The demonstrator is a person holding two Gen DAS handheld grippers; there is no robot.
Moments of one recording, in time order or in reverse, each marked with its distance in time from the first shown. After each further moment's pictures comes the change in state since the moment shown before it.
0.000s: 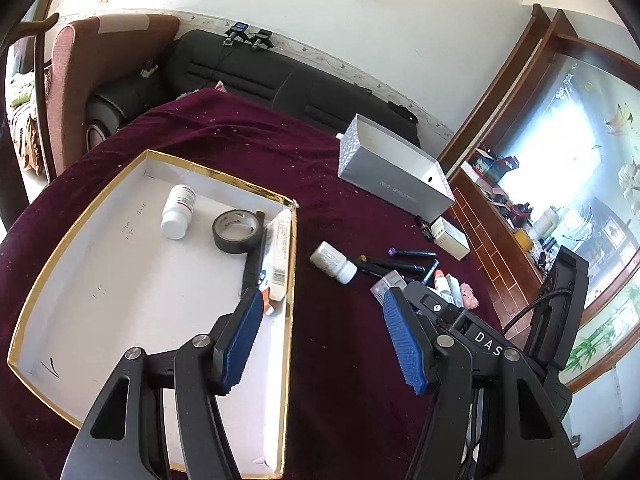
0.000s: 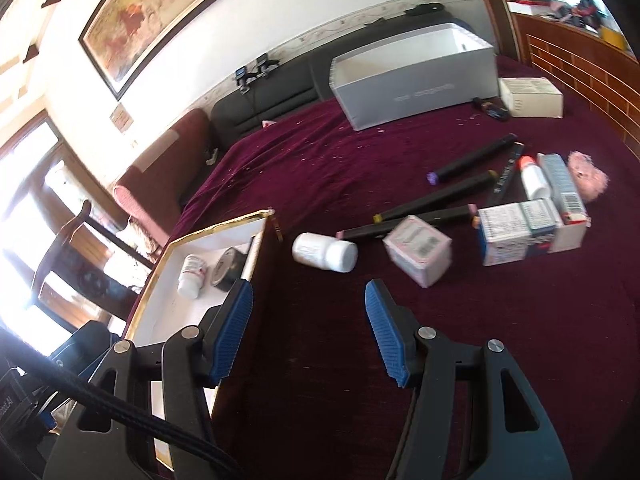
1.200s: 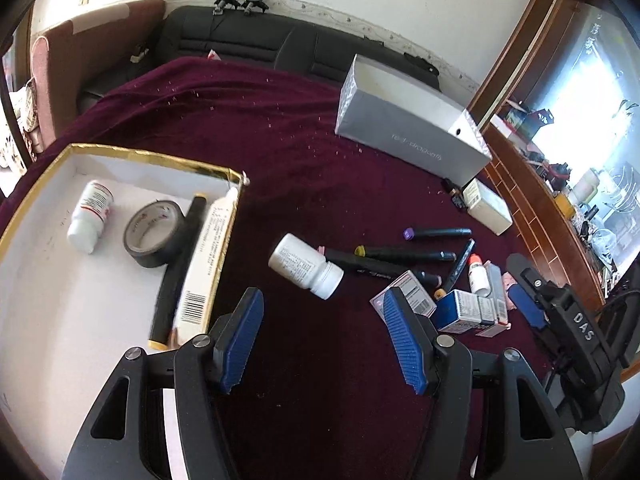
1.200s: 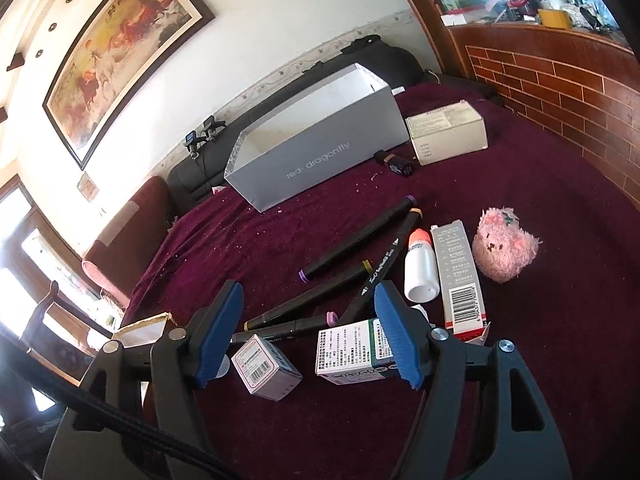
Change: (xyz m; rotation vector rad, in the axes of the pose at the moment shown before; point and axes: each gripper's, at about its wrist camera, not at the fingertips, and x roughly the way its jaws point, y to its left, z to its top) left arm 0.130 -0.053 0.014 0.040 0.158 0.144; right arm -0.009 -0.121 0.059 0.136 -0.166 -0.073
